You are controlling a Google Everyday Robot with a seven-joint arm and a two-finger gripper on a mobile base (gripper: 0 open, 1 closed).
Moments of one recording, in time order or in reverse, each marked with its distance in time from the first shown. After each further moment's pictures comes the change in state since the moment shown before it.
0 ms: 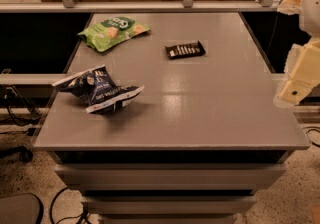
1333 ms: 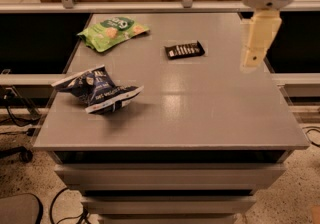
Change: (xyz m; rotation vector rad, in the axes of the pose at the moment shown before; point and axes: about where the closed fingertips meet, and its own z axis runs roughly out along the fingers) arm -0.075 -0.056 0.036 -0.011 -0.027 -0.360
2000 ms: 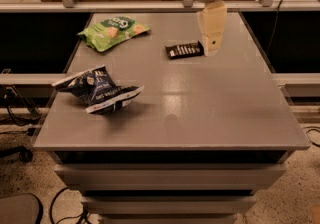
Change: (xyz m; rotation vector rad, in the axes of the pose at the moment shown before) arm -0.046 -0.064 0.056 -0.033 0.034 -0.217
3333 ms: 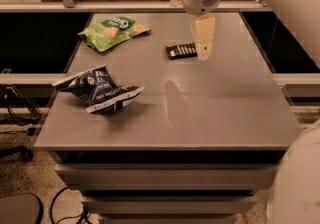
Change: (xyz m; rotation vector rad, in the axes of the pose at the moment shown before) arm 0.016 -0.025 0.068 -0.080 -0.025 -0.014
